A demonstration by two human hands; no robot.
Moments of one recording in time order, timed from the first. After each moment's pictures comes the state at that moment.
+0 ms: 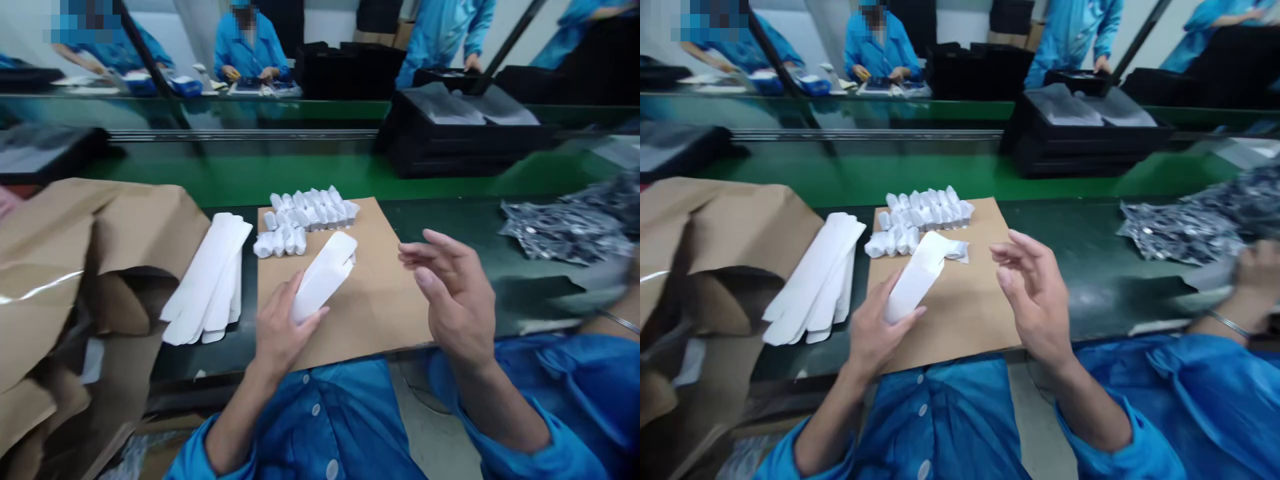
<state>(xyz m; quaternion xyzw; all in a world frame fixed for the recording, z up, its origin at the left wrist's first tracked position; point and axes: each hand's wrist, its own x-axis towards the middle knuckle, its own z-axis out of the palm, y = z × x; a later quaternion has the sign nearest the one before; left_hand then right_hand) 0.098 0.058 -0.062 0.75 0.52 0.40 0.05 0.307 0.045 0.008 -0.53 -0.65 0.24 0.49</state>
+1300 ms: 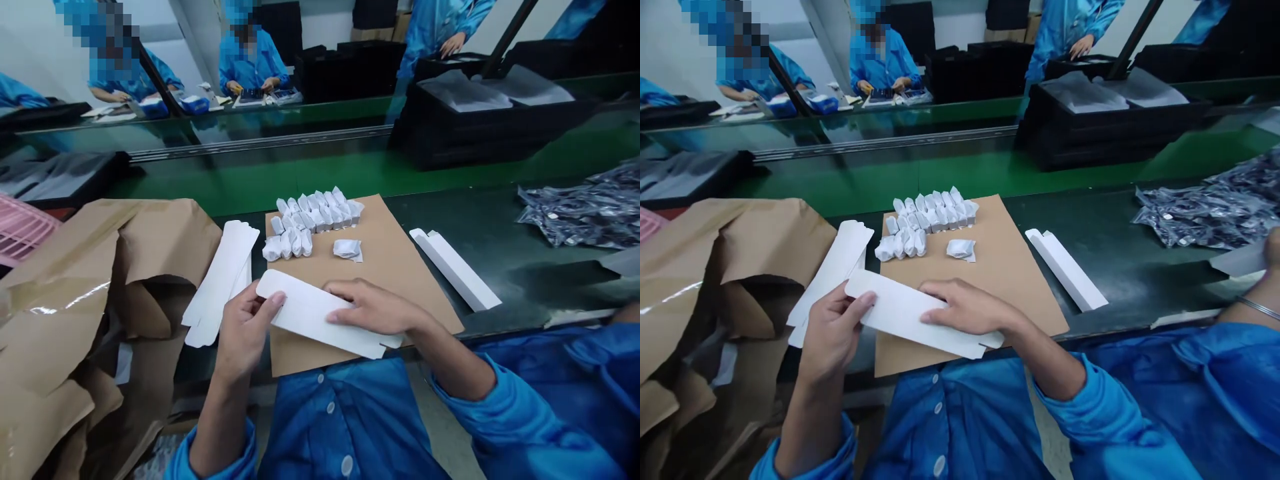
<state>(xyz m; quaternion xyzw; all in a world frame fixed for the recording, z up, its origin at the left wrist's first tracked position) 0.041 0.065 -0.035 0.51 0.52 0.51 0.46 0.278 0.089 -0.003 -0.37 -0.80 0.44 0.17</state>
